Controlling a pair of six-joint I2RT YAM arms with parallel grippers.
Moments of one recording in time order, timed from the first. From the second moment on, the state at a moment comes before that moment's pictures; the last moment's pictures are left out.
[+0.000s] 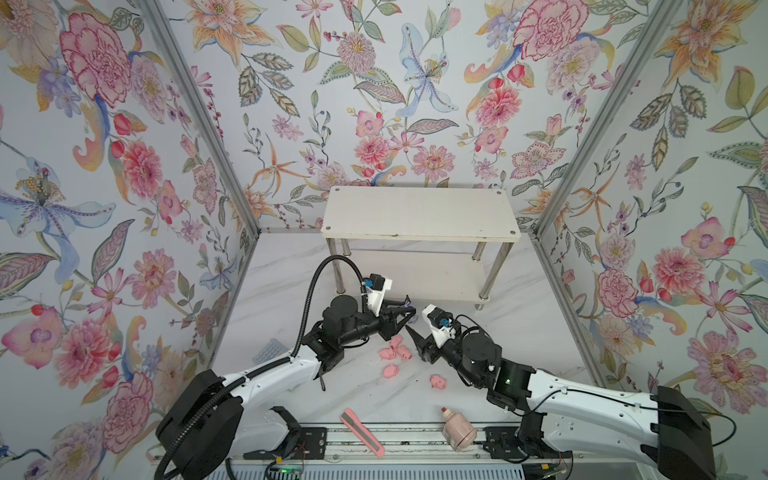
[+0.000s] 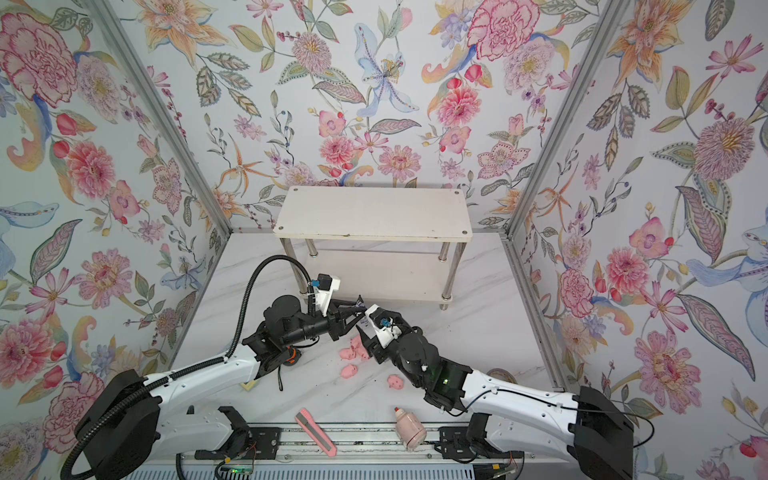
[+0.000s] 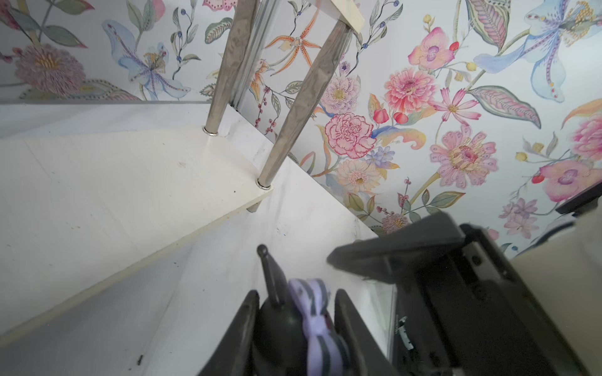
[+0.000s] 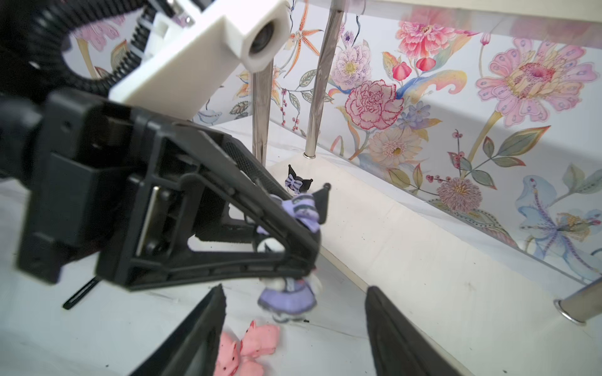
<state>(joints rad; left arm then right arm) -0.69 1.25 0.61 0.52 0.43 -0.40 1.06 0.95 0.51 0.32 0.34 -0.04</state>
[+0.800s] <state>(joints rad) -0.65 1.74 1.01 0.32 0.64 0.50 0.71 0.51 0.36 0.05 0.07 0.25</state>
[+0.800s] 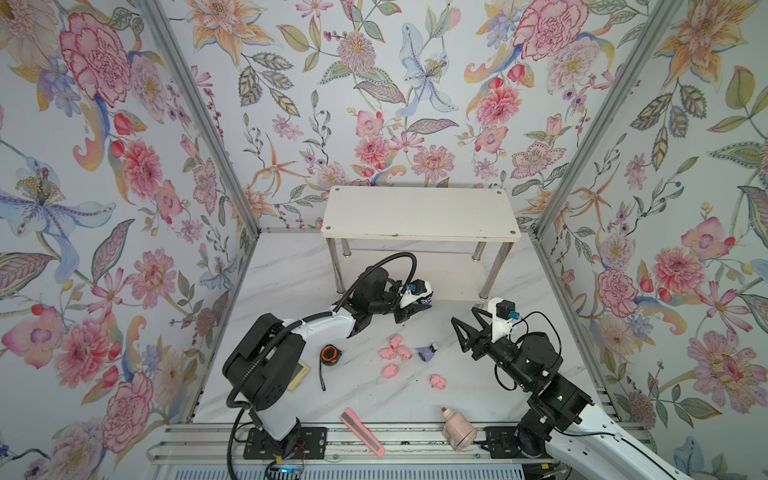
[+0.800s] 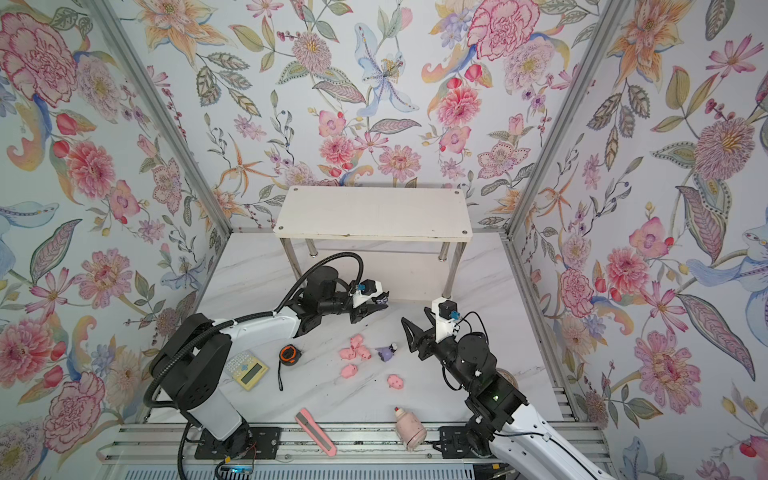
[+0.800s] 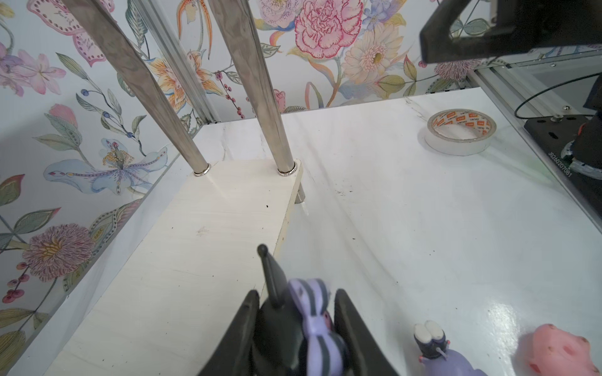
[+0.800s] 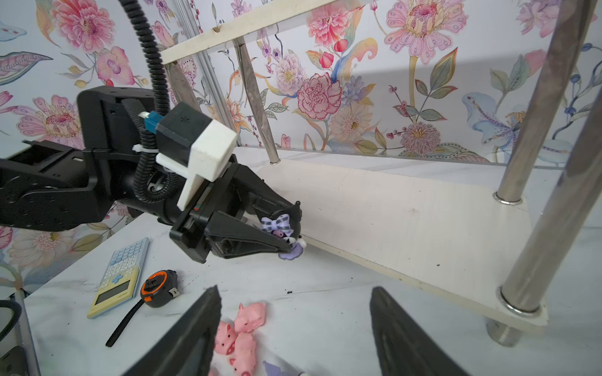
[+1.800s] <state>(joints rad) -0.54 1.98 1.27 0.07 0.70 0.68 0.66 0.49 0.33 0.00 0.09 0.26</state>
